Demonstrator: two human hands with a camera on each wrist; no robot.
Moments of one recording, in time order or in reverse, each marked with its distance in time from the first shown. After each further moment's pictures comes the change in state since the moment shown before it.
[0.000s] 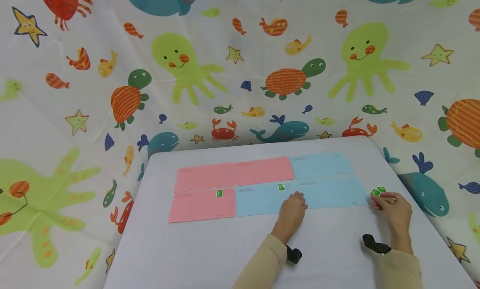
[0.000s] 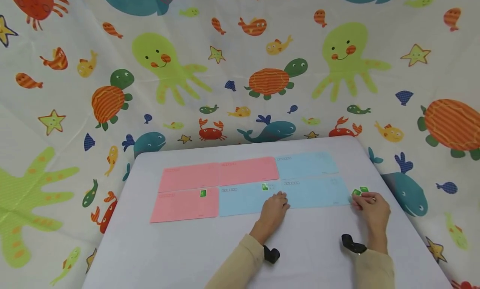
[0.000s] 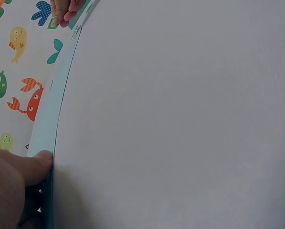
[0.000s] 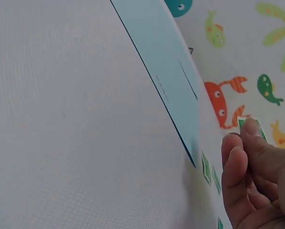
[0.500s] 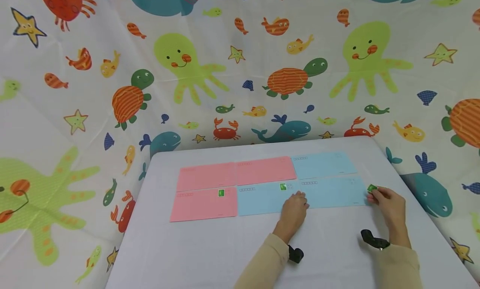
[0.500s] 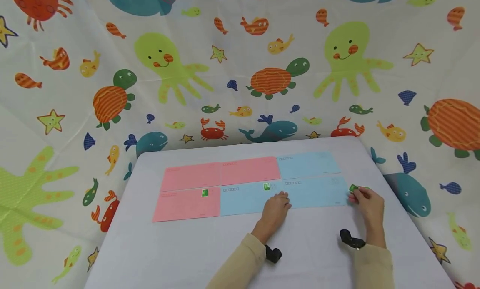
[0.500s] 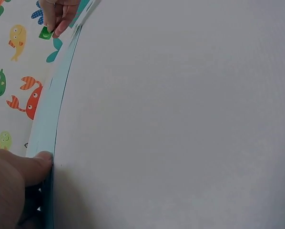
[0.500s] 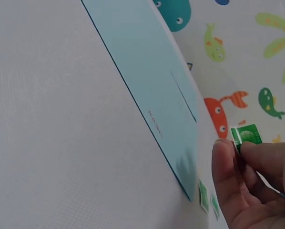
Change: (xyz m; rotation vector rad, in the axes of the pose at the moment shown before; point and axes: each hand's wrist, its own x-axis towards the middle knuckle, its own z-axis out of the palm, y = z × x) left_hand 0.001 0.000 0.001 -0.063 0.009 -0.024; right_hand 0.002 -0.011 0.012 -0.018 -0.104 -0.096
